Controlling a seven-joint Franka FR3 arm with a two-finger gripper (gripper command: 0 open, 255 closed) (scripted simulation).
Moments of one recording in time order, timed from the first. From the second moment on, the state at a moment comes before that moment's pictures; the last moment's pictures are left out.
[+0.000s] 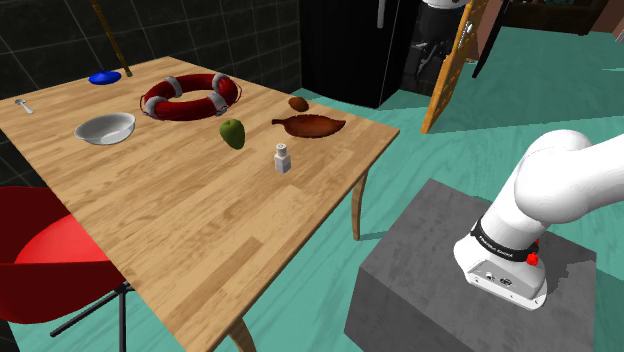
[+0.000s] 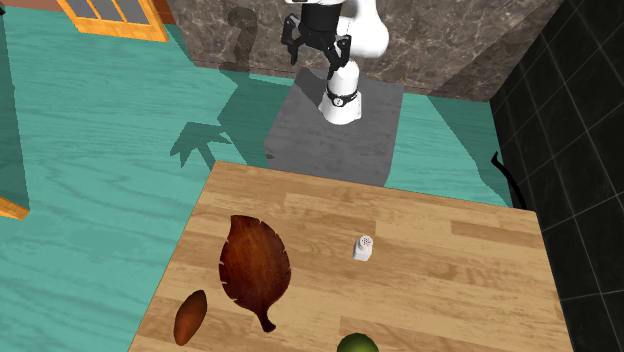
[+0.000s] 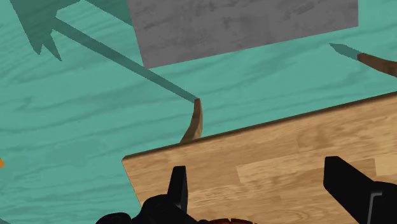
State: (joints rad) arm 0.00 -0.80 0.01 -2.39 -0.12 1.62 0.14
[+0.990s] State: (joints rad) arm 0.06 -0.48 0.11 -2.43 -0.04 2.04 0.29
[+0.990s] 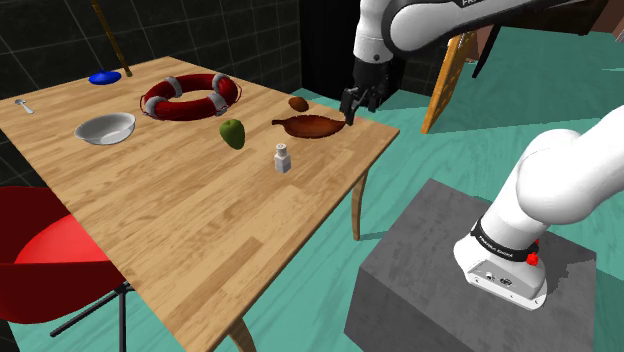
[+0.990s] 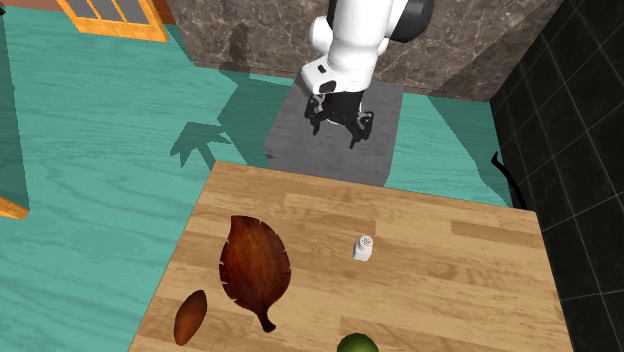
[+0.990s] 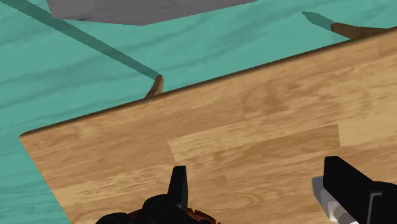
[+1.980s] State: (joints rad) arm 0.10 0.03 0.21 -2.20 -0.09 2.40 0.48
